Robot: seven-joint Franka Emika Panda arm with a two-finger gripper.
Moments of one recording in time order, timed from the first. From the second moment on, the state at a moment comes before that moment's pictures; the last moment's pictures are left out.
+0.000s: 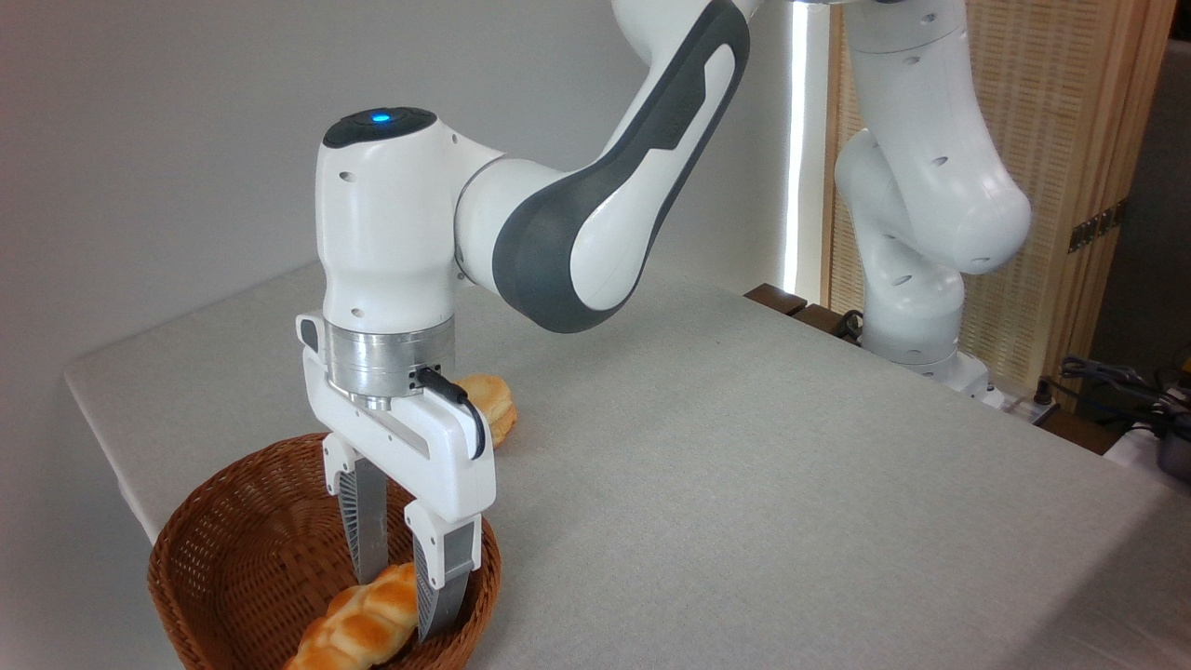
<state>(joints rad) -0.34 0.23 0.34 -1.87 -0.07 2.34 0.72</state>
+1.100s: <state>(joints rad) -0.35 0.25 0.31 -1.87 -0.07 2.34 0.73</state>
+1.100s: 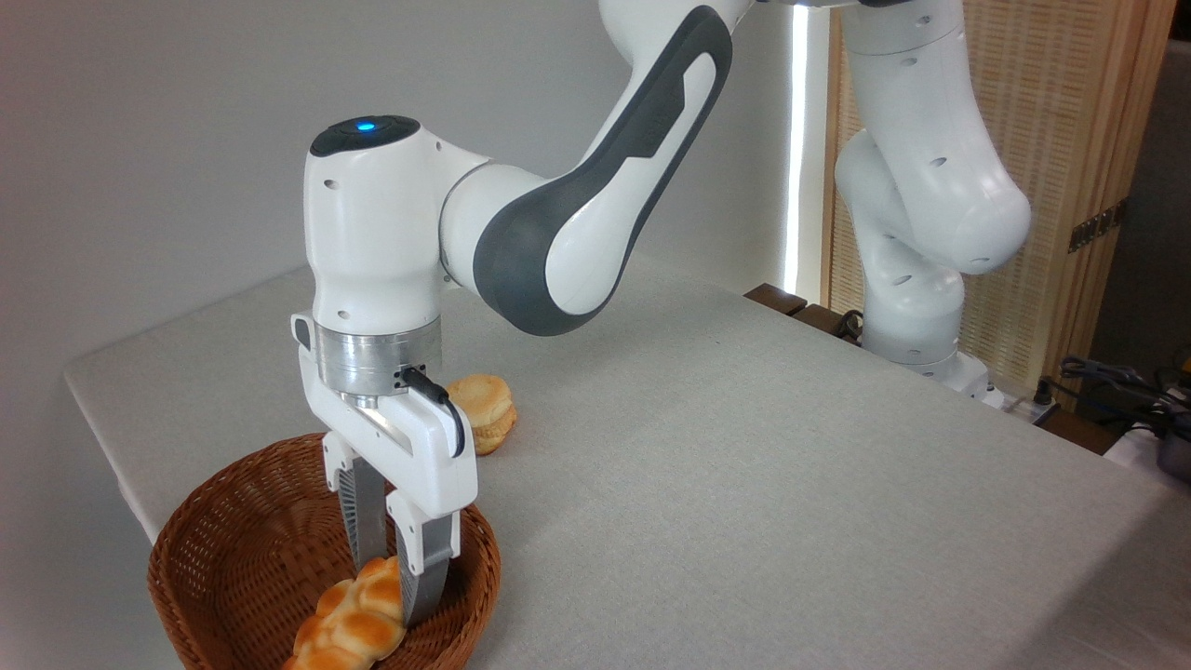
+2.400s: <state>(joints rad) -0.36 -0.04 0.28 -1.87 -0.07 1.76 0.66</state>
